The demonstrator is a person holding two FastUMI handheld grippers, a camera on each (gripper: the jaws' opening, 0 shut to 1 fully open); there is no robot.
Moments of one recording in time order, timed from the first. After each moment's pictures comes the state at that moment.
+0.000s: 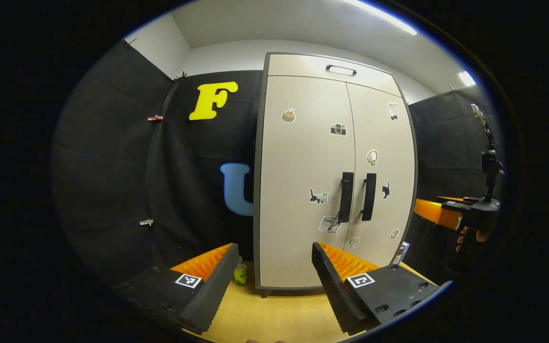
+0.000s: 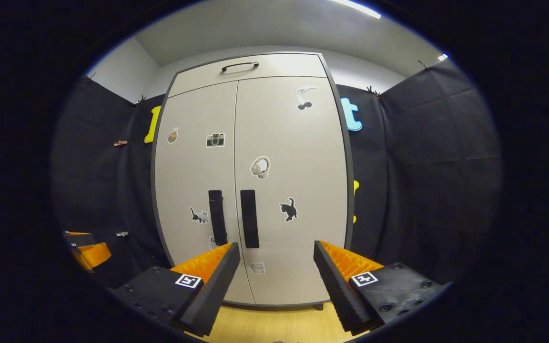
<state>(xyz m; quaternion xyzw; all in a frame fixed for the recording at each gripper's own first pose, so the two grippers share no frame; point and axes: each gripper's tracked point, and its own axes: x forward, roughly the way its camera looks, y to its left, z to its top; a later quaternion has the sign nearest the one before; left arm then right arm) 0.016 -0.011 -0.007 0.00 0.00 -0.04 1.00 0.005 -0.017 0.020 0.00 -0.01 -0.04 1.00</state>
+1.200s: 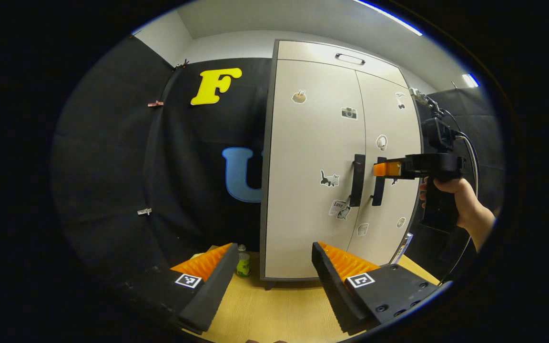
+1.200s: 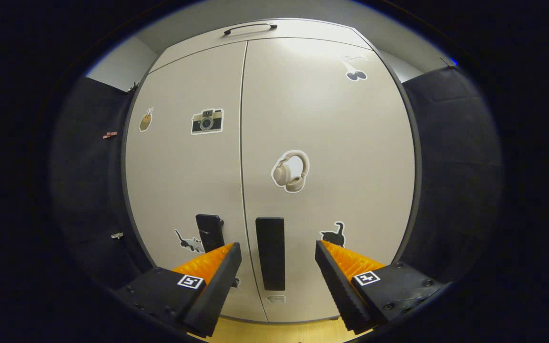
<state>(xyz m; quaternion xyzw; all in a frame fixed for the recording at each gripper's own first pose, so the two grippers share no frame) 0.029 0.017 -0.041 -0.01 0.04 -0.04 1.00 0.161 0.028 0.023 -0.01 0.04 -0.03 1.00</state>
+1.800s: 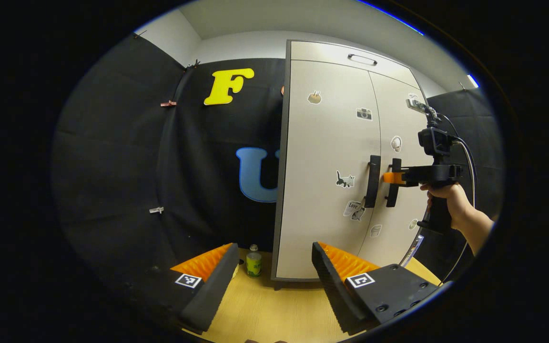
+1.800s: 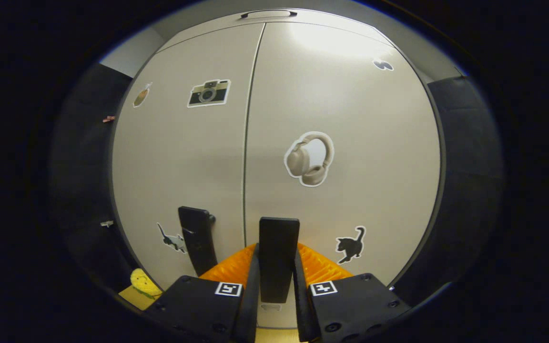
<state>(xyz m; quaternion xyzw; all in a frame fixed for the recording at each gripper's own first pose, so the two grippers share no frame) 0.030 0.032 -0.041 -0.01 0.04 0.00 1.00 0.193 0.033 0.005 -0.03 0.05 -0.03 1.00</state>
